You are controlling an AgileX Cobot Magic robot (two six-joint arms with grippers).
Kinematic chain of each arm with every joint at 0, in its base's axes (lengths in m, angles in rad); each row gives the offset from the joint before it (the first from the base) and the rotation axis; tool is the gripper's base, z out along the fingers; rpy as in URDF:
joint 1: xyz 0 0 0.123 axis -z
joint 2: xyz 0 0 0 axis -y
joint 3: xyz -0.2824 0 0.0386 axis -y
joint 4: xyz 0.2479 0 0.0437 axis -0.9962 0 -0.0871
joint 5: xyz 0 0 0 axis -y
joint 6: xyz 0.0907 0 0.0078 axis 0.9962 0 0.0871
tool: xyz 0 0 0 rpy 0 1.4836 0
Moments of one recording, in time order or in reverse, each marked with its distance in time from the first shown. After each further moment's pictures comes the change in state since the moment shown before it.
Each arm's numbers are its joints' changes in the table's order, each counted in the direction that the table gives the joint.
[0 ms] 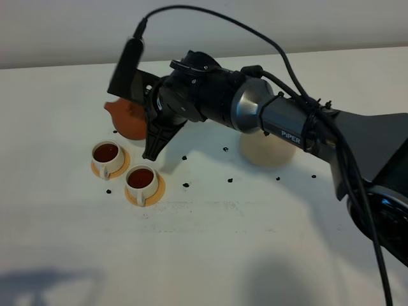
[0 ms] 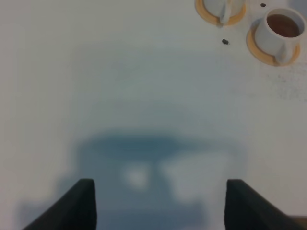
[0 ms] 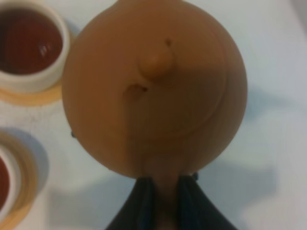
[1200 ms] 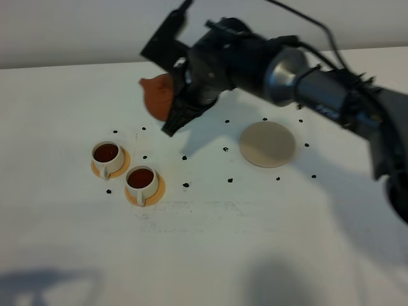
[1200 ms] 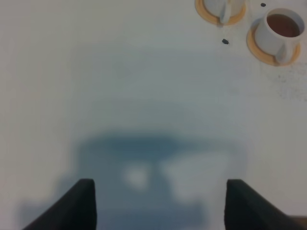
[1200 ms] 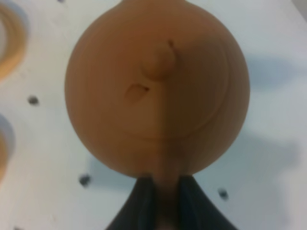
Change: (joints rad) left arm 0.000 0.000 0.000 0.000 0.000 0.000; right arm 0.091 0.114 -0.059 -0.045 -0.115 0.147
